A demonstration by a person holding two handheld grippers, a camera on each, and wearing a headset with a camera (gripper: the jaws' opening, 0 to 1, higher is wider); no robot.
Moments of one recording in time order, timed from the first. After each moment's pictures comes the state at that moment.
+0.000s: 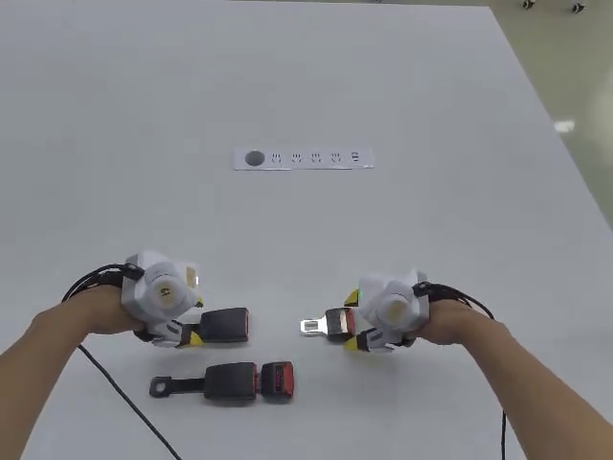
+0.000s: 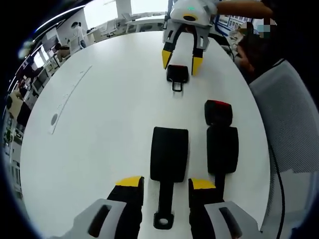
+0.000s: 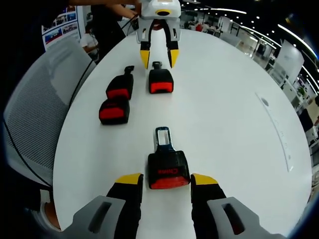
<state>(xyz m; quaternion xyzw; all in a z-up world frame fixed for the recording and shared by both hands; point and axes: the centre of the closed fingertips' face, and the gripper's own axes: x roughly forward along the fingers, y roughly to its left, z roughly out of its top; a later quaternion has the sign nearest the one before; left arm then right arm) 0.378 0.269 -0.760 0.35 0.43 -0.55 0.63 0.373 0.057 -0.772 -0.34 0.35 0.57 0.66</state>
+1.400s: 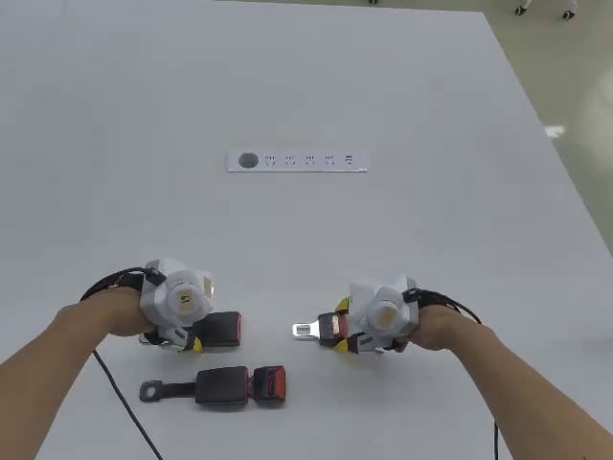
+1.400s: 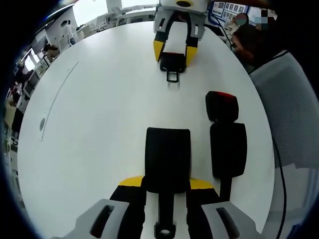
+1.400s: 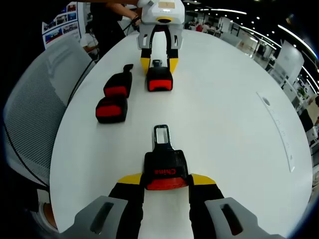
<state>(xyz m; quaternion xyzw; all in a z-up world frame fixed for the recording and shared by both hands) 0.375 0.257 -0.776 0.38 0.44 -0.56 0.59 0.375 0.061 -0.779 -0.34 0.35 0.57 0.66</state>
